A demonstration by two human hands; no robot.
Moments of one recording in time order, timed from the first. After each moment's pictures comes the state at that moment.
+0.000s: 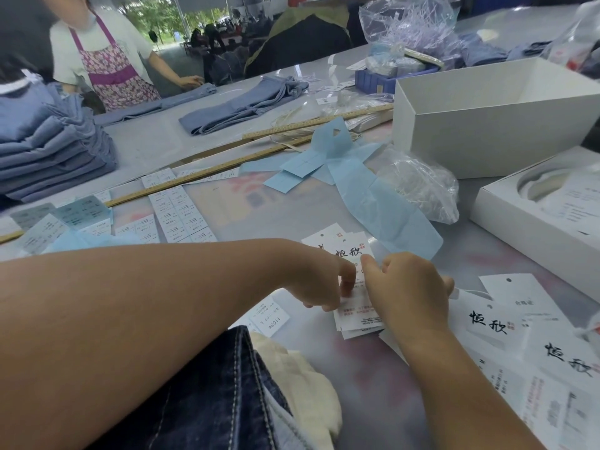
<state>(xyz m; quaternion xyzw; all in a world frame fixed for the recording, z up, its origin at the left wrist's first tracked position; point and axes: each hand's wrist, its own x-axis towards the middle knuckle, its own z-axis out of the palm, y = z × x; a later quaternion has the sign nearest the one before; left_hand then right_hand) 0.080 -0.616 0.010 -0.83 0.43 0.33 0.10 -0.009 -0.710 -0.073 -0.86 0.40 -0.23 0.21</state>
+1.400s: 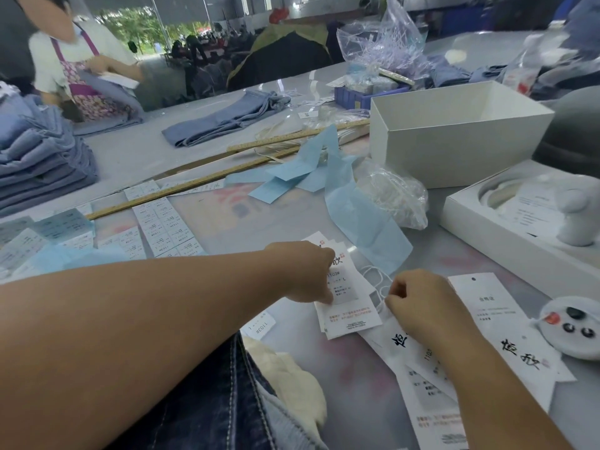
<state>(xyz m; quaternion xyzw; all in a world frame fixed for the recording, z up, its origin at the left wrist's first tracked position) 0.074 -0.617 0.011 -0.87 0.45 0.16 0.14 -0.065 -0.742 -0.063 -0.89 0.36 -0.09 0.26</state>
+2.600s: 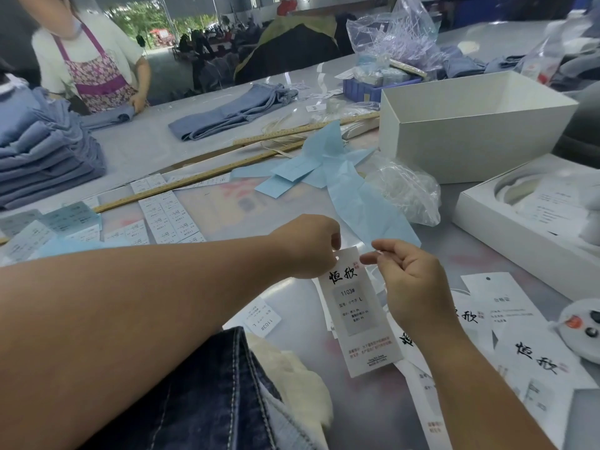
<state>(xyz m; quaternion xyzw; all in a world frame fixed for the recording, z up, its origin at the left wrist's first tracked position) 0.093 -0.624 0.013 -0.89 0.42 0.14 -0.09 -0.041 -0.716 -0.055 -0.74 0.27 -0.30 0.53</state>
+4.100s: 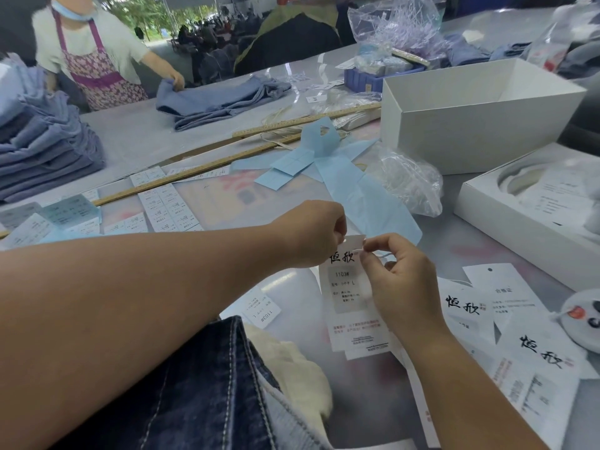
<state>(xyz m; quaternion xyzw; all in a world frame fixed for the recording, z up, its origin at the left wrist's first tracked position) 0.090 -0.624 0.016 -0.88 0.45 0.11 -0.13 -0.034 -0.706 -0.069 -0.76 0.26 -0.35 0.48</state>
